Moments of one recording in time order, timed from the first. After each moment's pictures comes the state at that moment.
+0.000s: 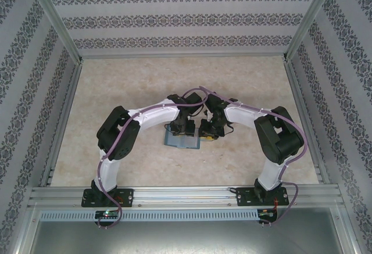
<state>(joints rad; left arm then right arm) -0.77 2.04 1.53 -0.95 0.08 -0.71 0.51 1.79 1.04 -0.68 -0.37 0.60</state>
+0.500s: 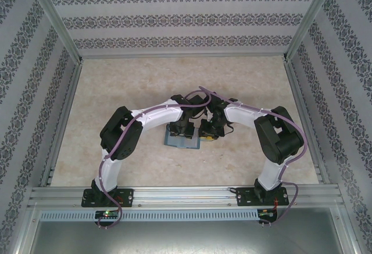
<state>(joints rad) -0.79 2.06 1.57 -1.05 0.01 -0.68 0.51 1.79 1.05 -0.68 -0.37 0.60</state>
